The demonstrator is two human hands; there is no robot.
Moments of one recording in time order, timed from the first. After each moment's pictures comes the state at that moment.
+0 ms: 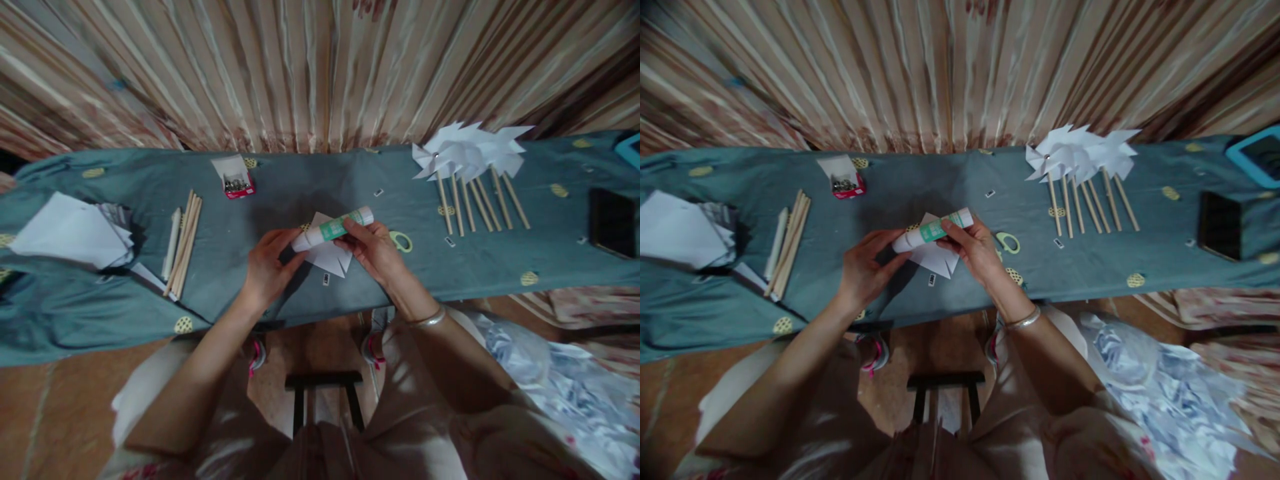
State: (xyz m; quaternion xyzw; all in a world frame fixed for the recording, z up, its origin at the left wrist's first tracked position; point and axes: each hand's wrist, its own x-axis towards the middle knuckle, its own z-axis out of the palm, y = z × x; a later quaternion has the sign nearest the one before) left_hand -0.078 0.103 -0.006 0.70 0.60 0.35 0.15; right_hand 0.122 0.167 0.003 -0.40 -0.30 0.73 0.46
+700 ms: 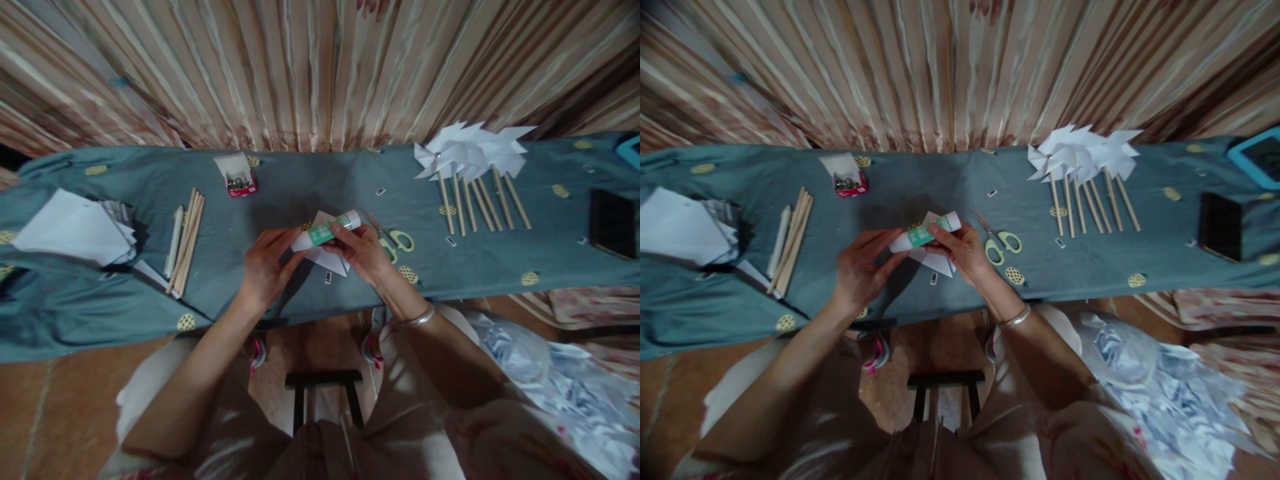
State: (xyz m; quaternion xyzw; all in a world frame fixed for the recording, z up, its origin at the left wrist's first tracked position) left_hand -0.084 0.099 -0.003 0.74 0.56 0.37 0.05; right_hand 0.102 0.160 -0.001 -0.40 -0.32 0.74 0.43
